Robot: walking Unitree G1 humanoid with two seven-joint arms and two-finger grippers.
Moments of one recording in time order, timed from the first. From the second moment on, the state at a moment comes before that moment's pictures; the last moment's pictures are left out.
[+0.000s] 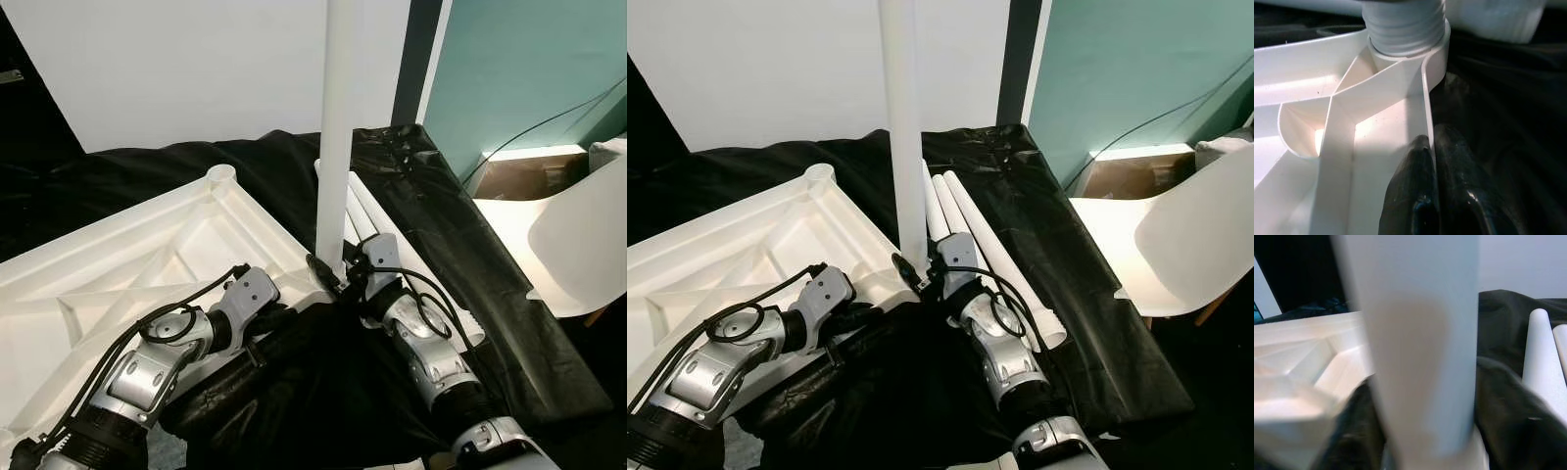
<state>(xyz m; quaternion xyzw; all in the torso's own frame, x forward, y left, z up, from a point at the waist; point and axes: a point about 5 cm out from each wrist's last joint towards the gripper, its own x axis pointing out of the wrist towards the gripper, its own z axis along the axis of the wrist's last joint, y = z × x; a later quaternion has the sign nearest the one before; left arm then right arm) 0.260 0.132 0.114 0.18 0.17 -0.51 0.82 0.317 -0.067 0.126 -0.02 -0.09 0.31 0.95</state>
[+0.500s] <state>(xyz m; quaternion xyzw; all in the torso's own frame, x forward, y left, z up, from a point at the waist) 0.257 0.126 0.113 0.17 0.16 -0.52 0.82 0.327 -0.099 0.133 -0.10 -0.01 0.48 0.87</state>
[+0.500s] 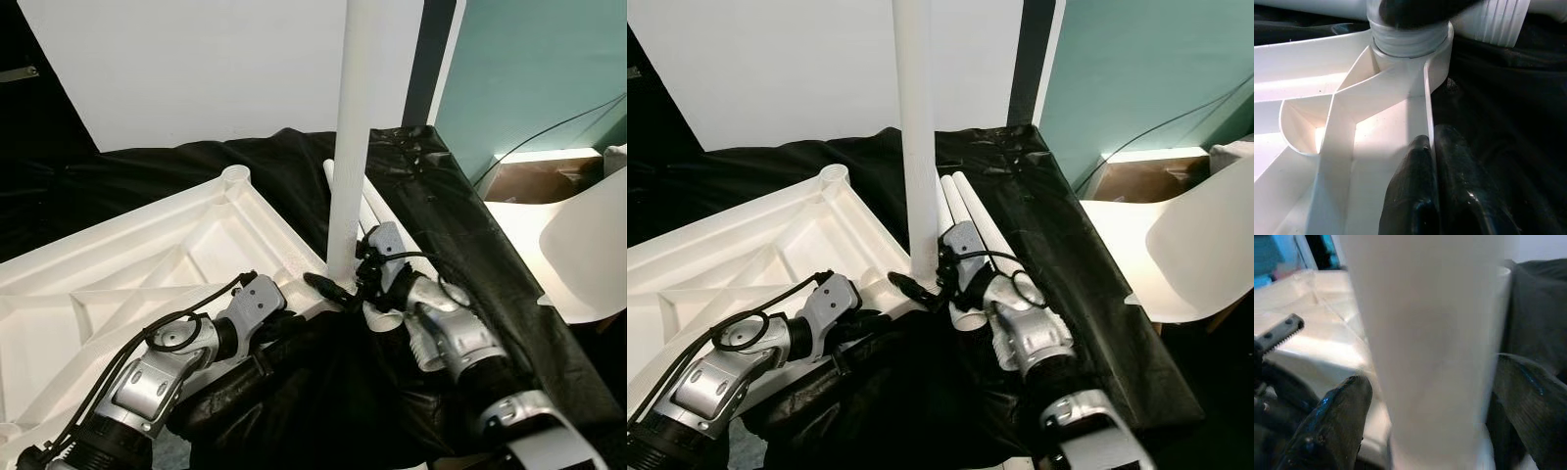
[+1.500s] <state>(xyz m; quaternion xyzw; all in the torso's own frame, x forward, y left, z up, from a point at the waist) 0.252 0.129 0.112 0.17 0.17 -0.52 0.82 0.326 -0.102 0.129 -0.11 0.00 0.53 0.84</state>
